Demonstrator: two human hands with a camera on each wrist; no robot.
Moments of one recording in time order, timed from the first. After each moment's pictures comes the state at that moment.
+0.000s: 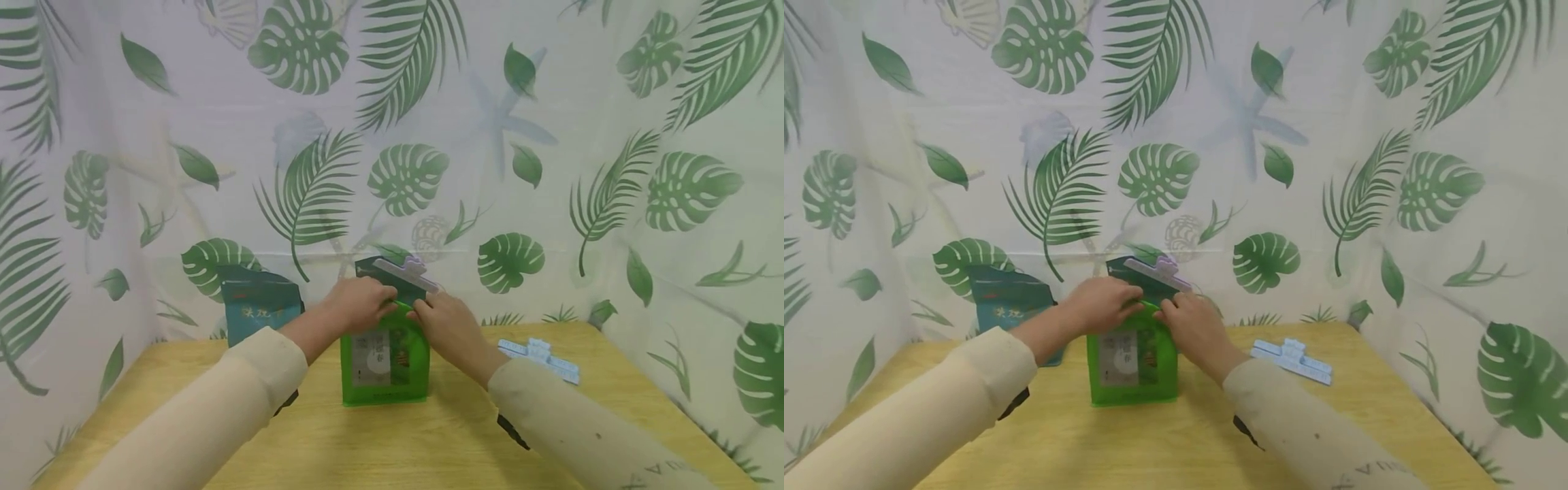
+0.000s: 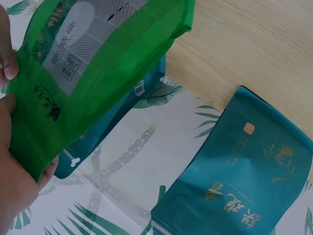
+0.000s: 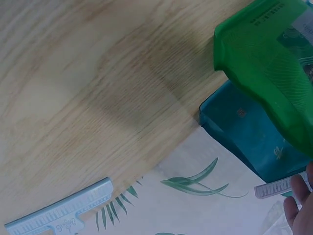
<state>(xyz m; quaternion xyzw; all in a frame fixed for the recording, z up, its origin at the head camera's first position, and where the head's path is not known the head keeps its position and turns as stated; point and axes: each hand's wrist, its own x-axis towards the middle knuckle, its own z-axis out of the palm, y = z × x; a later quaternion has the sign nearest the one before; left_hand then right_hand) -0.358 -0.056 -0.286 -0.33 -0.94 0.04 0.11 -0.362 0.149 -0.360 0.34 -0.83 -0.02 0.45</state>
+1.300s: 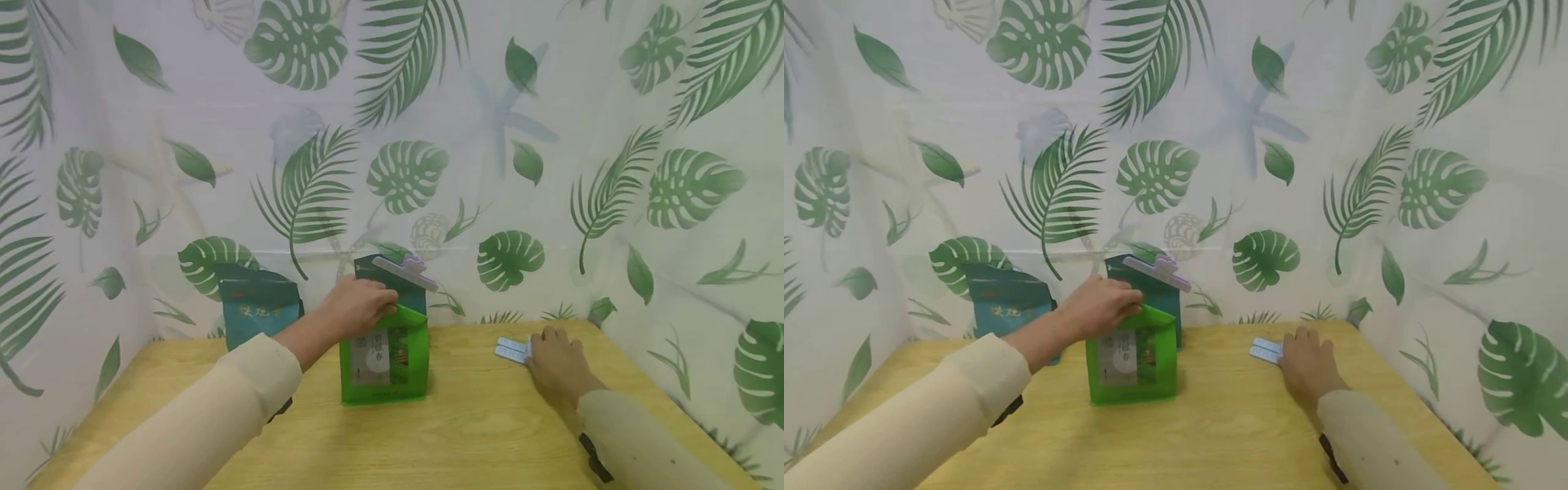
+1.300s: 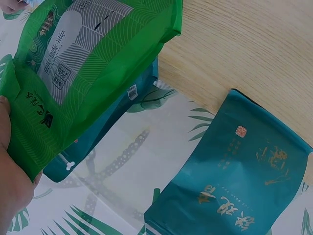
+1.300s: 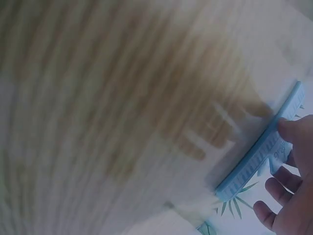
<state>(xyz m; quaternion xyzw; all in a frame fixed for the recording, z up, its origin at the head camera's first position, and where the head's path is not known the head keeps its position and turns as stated) -0.353 -0.064 -0.296 -0.39 -0.90 0.05 0.20 -0.355 0.328 -0.433 0.09 -0.99 -0.01 0.12</state>
